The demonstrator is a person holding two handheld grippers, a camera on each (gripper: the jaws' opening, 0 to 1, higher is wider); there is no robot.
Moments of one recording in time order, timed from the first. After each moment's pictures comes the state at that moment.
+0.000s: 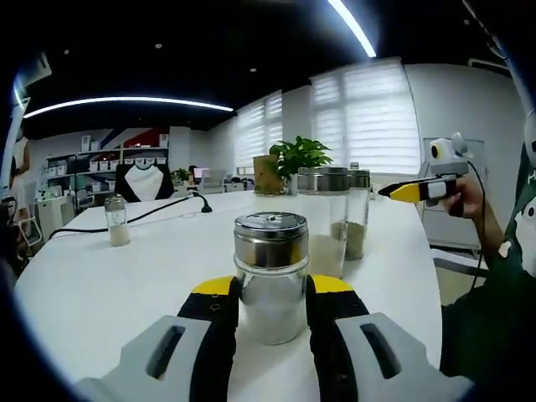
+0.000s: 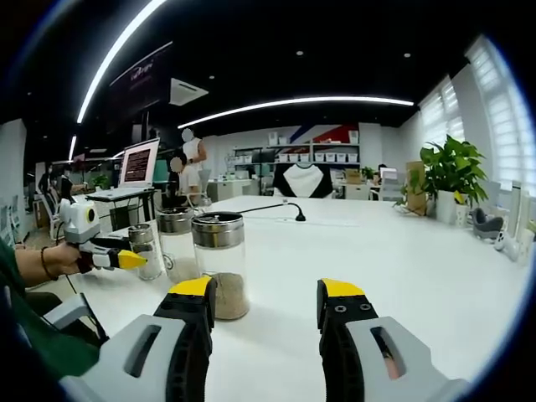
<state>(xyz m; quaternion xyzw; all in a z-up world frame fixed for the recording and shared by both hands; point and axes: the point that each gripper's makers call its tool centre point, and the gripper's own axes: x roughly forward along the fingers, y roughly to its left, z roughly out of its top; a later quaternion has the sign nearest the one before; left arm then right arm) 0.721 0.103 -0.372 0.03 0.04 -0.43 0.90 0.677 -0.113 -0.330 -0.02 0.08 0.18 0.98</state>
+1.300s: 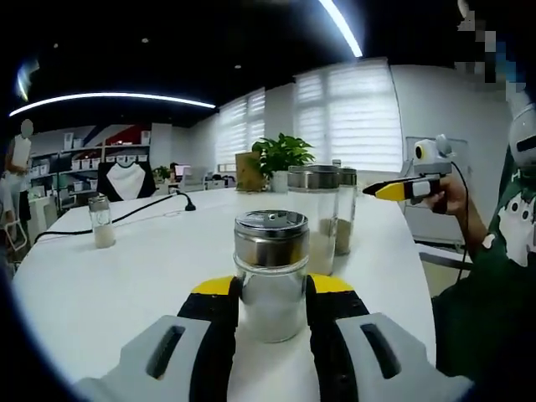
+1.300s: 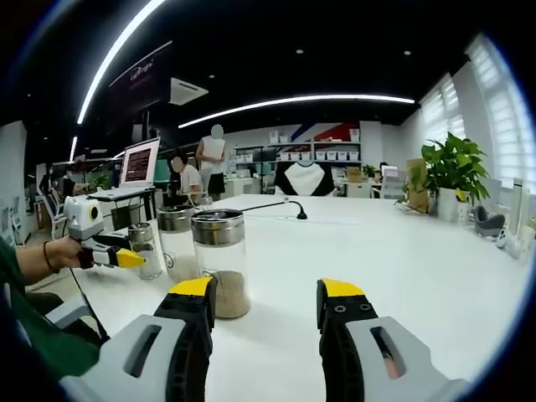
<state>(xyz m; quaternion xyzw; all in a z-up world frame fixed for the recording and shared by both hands) 0.721 0.103 -0.373 0.03 0.06 -0.49 0.87 0.676 -0.111 -0.332 -0.01 0.08 0.18 0.98</state>
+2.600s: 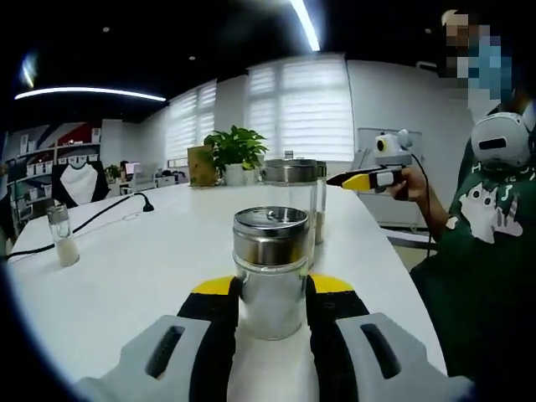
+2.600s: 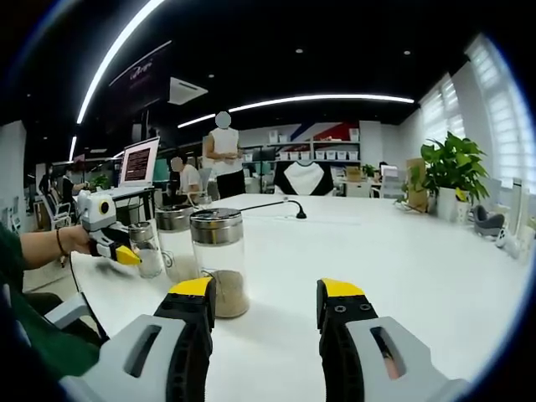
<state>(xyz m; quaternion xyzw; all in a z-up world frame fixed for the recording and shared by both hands) 0.721 0.100 -0.376 0.05 0.07 -0.60 0.79 0.682 -0.116 -0.333 -0.01 0.09 0.18 0.98</state>
